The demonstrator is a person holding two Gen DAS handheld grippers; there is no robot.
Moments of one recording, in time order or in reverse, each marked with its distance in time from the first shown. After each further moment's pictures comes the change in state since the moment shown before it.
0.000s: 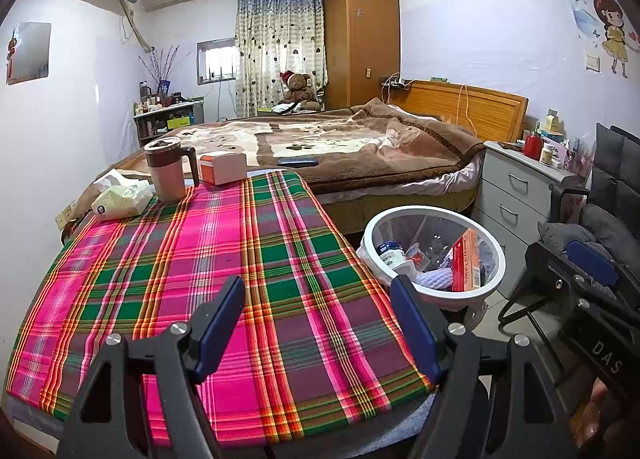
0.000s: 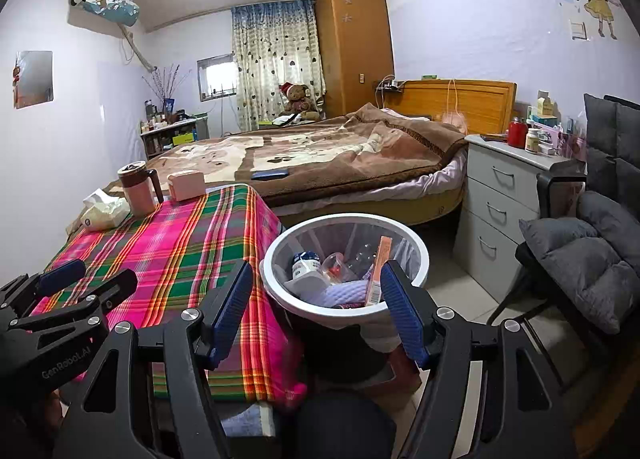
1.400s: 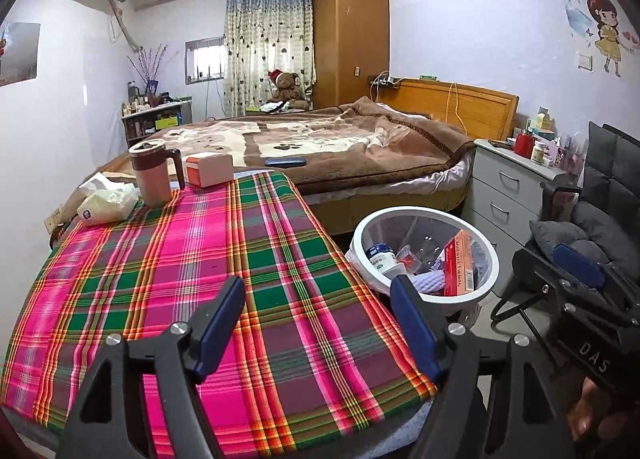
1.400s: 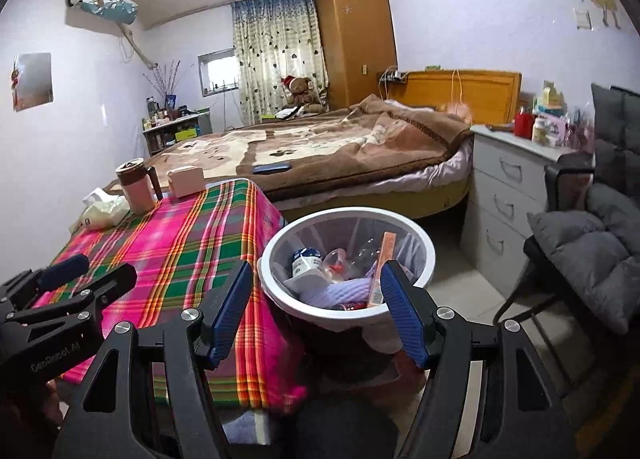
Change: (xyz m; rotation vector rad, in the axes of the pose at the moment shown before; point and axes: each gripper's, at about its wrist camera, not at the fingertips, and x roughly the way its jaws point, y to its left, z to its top) left arm 0.010 -0.004 0.004 0.011 0.001 -0.047; right arm 0.017 -0.010 0.004 0.004 0.025 0.018
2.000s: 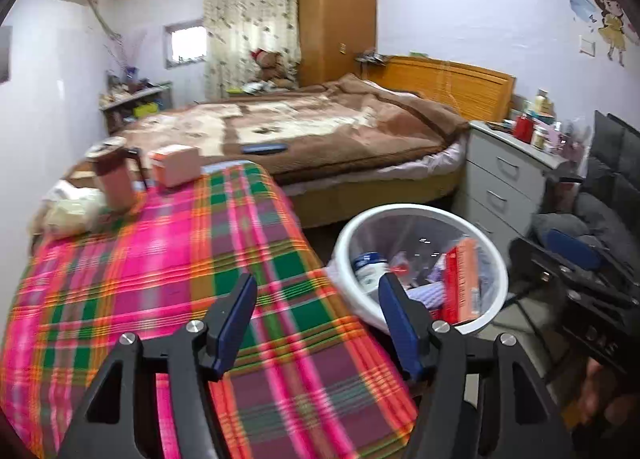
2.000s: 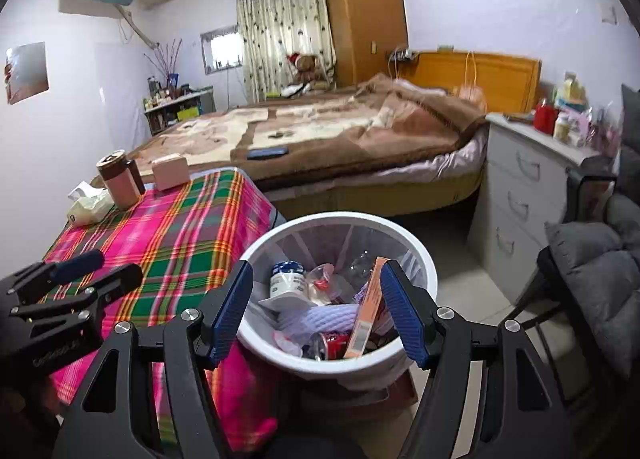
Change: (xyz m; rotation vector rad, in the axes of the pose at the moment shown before) left arm 0.060 -0.017 0.033 0.031 0.083 -0.026; right arm 0.045 -0.024 0.029 -0.017 0.085 0.040
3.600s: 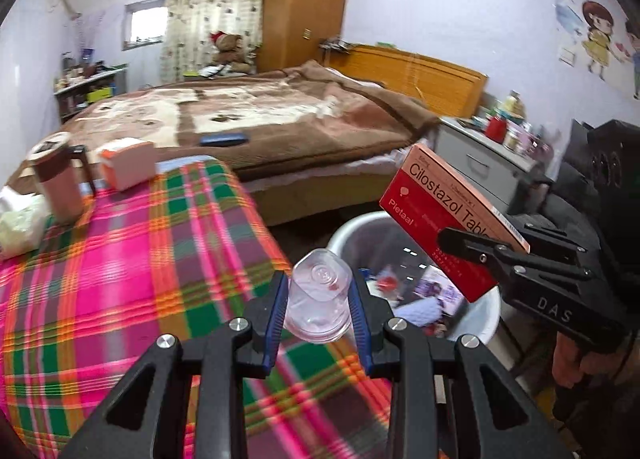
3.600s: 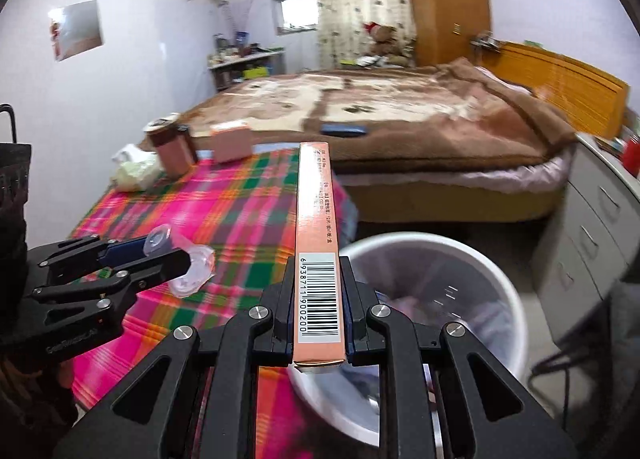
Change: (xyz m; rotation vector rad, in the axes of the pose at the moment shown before) left arm 0.067 0.024 0.036 0.012 0.083 -0.231; right arm 0.073 0.030 0.046 -0.141 0.156 0.216
